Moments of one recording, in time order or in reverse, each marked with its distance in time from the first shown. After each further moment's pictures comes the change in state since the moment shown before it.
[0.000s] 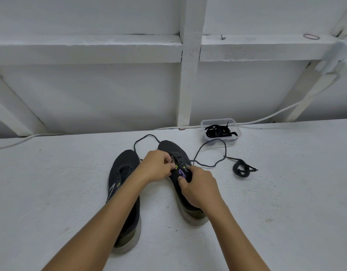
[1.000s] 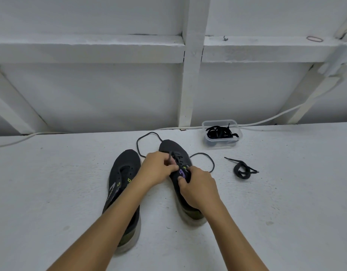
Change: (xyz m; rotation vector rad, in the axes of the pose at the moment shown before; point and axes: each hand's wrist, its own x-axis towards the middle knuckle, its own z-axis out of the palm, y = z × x) left_hand -0.002 -0.005 0.011 0.009 0.090 0.066; right_hand 0.000 -0.004 0.000 -0.026 -0.003 -0.001
